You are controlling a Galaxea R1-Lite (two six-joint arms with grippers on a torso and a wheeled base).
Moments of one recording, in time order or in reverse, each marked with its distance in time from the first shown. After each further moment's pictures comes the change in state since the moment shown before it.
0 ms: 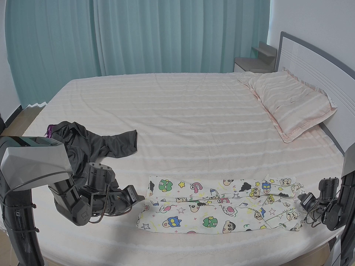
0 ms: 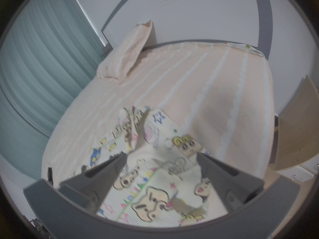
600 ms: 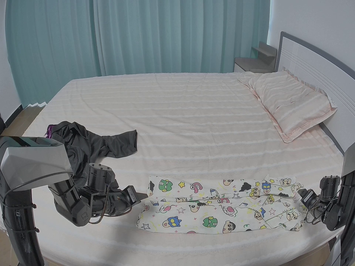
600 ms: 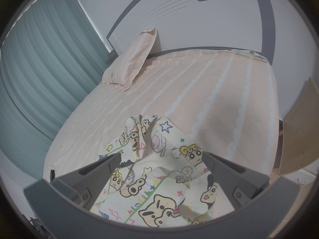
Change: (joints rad) left arm -0.001 0.000 0.006 -0.007 0.000 0.003; right arm 0.000 0.005 0.000 -0.072 -0.006 -0.019
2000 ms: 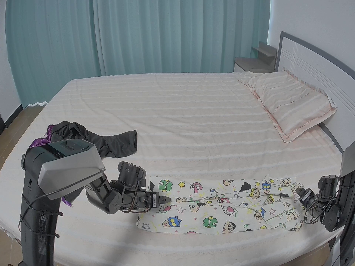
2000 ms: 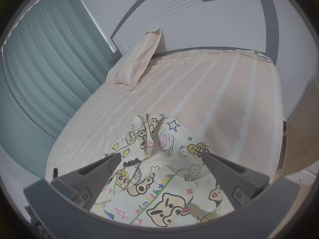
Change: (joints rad) left arm -0.082 0.215 -0.404 0.346 0.136 0.483; right arm 0.034 0.004 0.000 -0.026 -0.004 0.010
